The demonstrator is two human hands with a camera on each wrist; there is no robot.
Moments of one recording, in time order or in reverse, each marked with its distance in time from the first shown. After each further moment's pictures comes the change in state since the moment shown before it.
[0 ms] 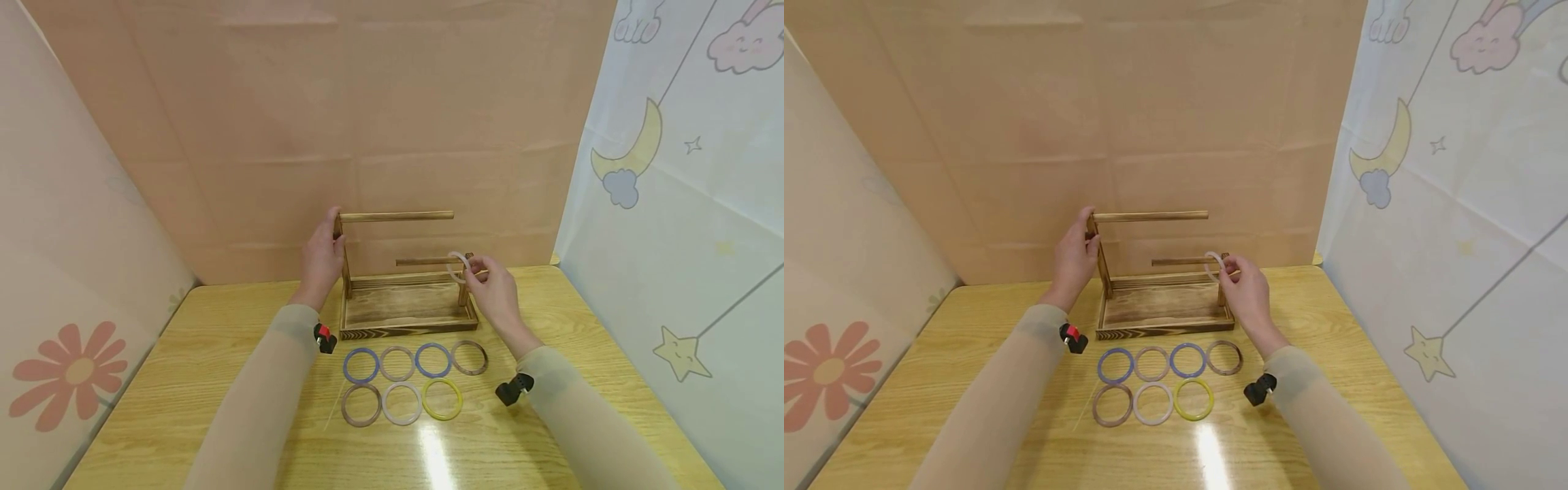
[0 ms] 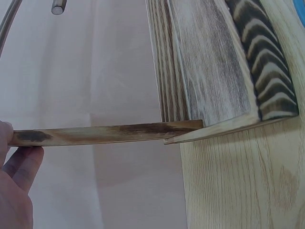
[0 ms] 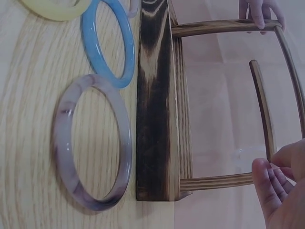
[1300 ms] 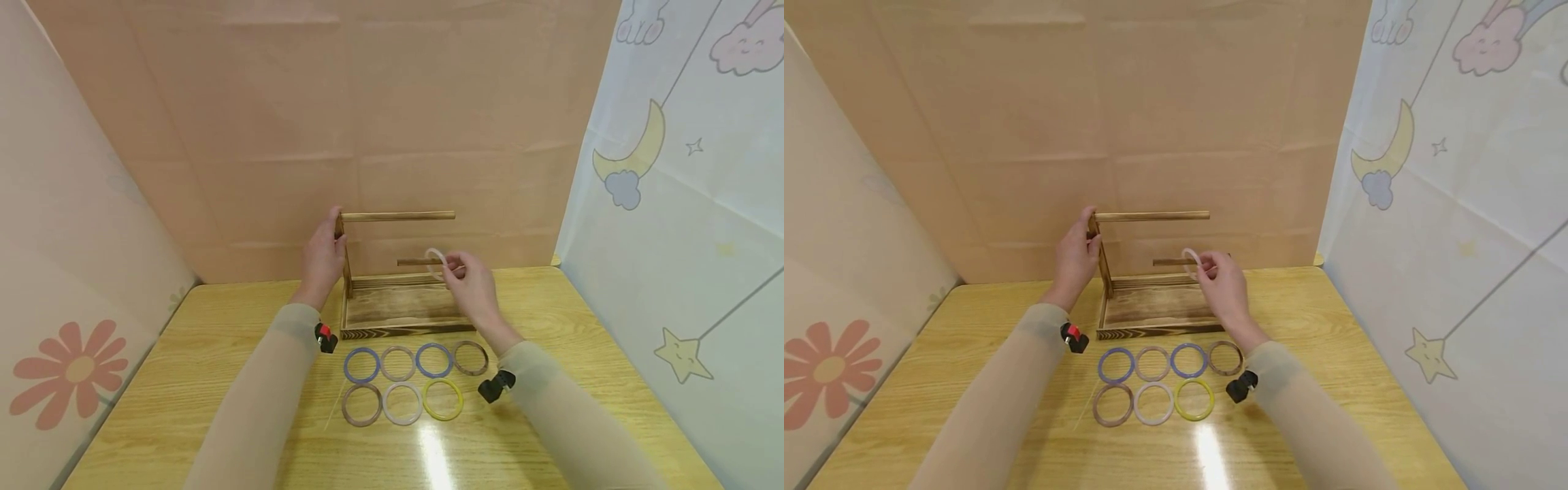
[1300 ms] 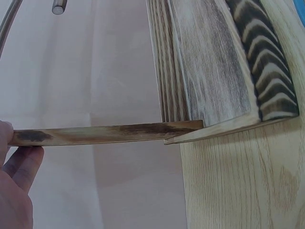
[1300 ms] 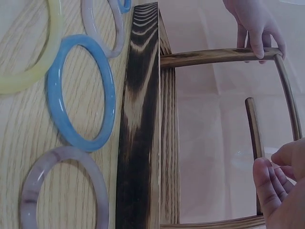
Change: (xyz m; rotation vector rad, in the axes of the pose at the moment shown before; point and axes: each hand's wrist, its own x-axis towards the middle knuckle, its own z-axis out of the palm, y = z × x) left_hand 0.001 0.001 0.000 0.012 -0.010 -0.011; right_hand 0.004 -0.034 0.026 0.108 -0.043 -0.039
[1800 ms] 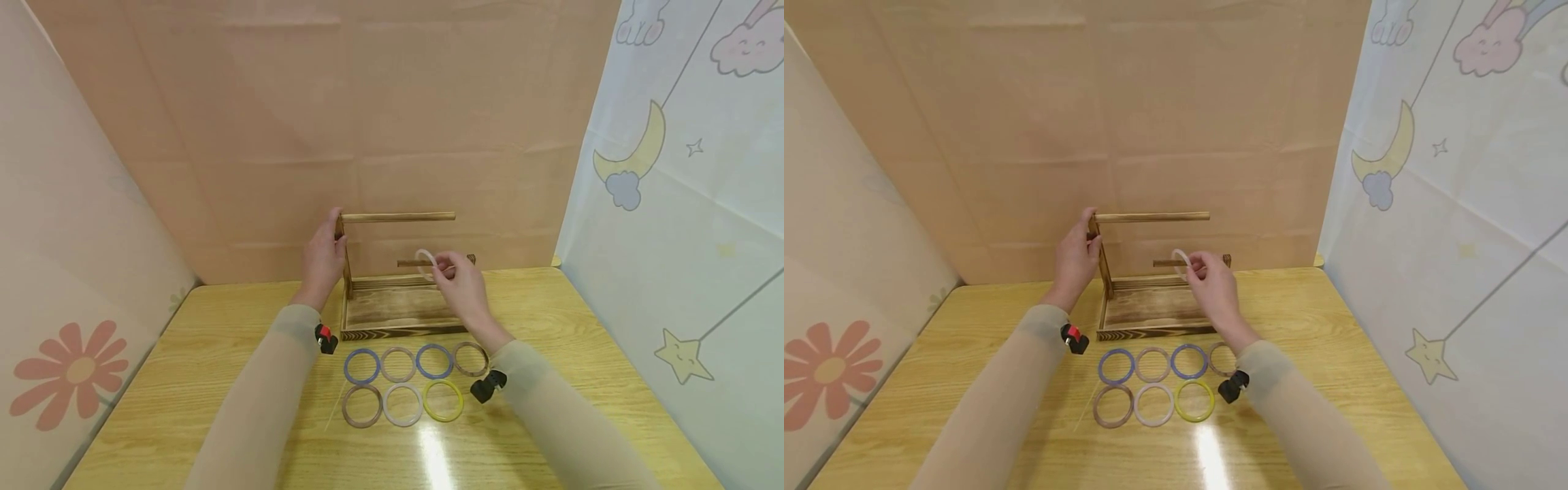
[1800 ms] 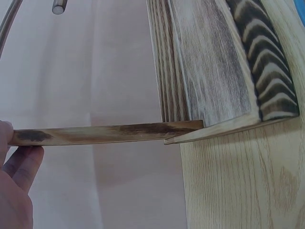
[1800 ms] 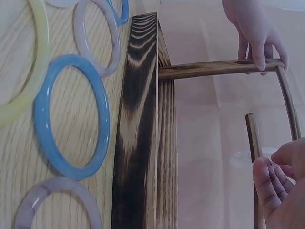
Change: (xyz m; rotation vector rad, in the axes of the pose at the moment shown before) left_hand 0.000 0.000 0.000 0.014 -0.003 0.004; right_hand 0.001 -0.013 0.013 -0.013 -0.027 -0.014
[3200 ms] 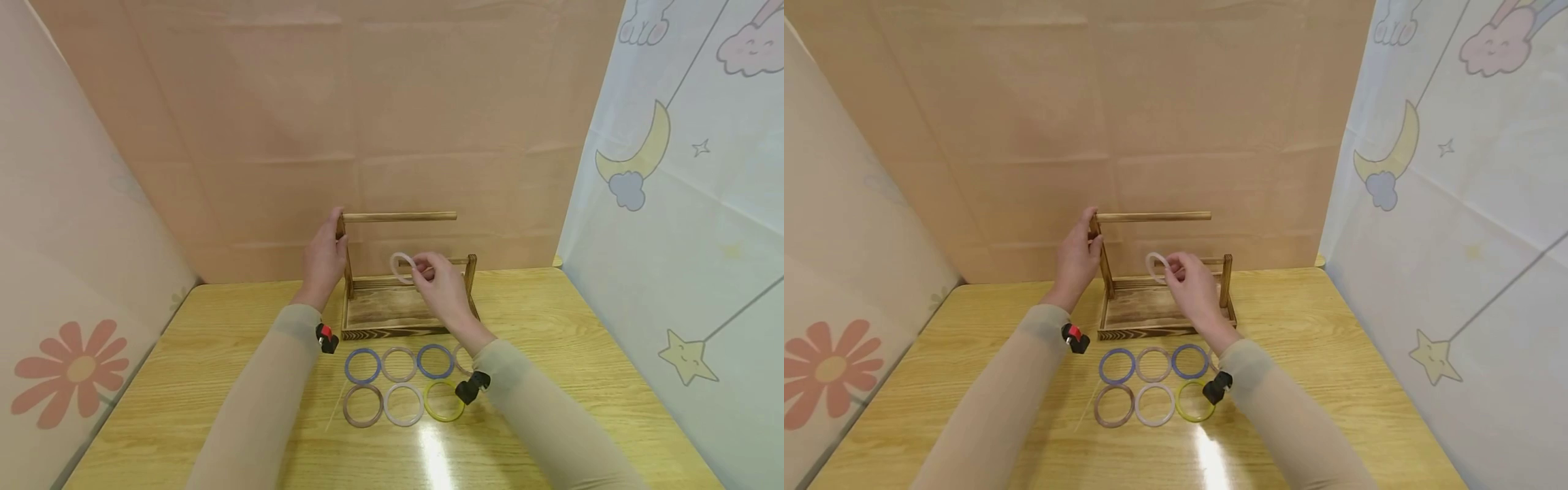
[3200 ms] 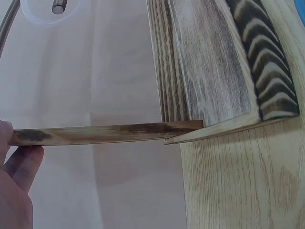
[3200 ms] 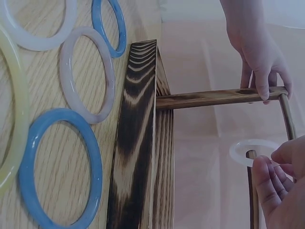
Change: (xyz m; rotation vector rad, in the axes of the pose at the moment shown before) left_hand 0.012 -0.009 -0.003 -0.018 -0.017 -0.010; right_hand 0.005 -0.024 0.037 0.017 -0.038 -0.053
